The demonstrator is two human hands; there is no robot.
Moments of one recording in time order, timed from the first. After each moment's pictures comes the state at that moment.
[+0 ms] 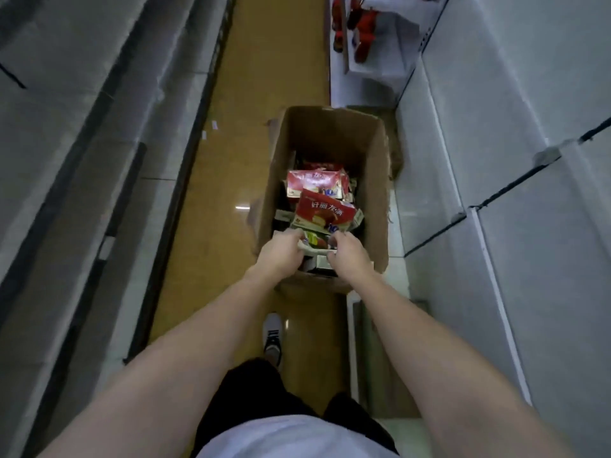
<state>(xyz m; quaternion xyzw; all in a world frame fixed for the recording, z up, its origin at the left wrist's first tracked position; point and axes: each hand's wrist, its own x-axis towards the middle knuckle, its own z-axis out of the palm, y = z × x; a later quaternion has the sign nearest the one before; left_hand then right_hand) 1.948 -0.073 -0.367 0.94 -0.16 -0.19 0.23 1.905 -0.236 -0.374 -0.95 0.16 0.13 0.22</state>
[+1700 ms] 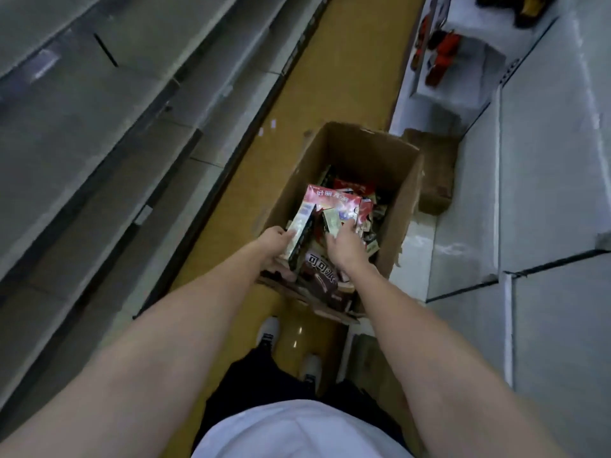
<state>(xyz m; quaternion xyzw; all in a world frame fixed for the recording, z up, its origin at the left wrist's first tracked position) 1.994 -0.111 -0.356 0.71 0.29 -0.33 0.54 1.993 -0.281 -0.364 -0.93 0.10 0.17 0.30</state>
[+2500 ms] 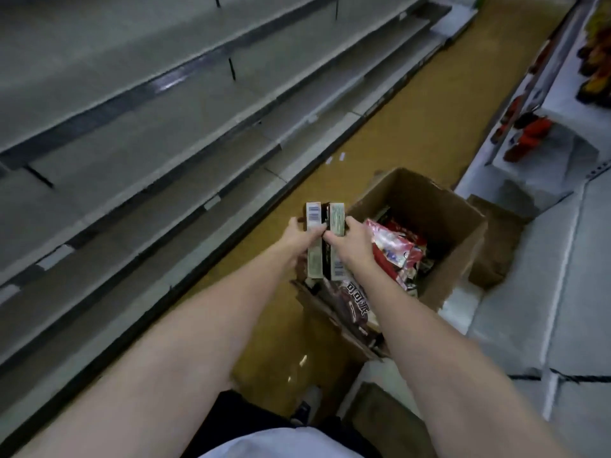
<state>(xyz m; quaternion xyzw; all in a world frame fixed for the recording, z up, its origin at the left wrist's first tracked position) 1.964 -0.067 -0.291 0.65 0.36 -0.10 0.66 2.001 -0.194 -0.294 -0.88 -0.04 0.15 0.44</state>
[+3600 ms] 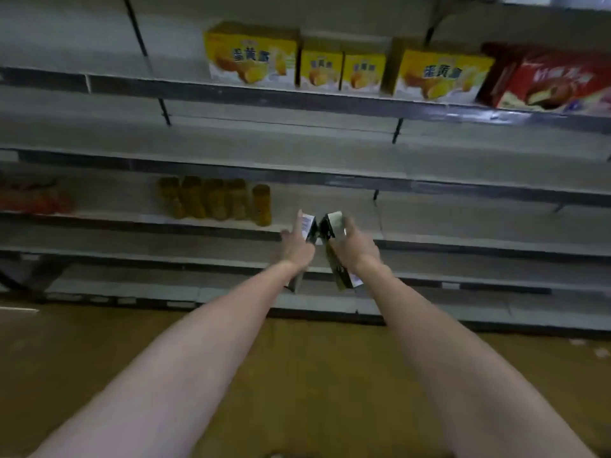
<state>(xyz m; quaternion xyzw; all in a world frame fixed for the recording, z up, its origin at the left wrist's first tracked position) 1.442 0.314 -0.216 0.66 0.62 0.20 0.36 1.575 0.276 -0.191 -0.79 -0.55 0.21 0.19</state>
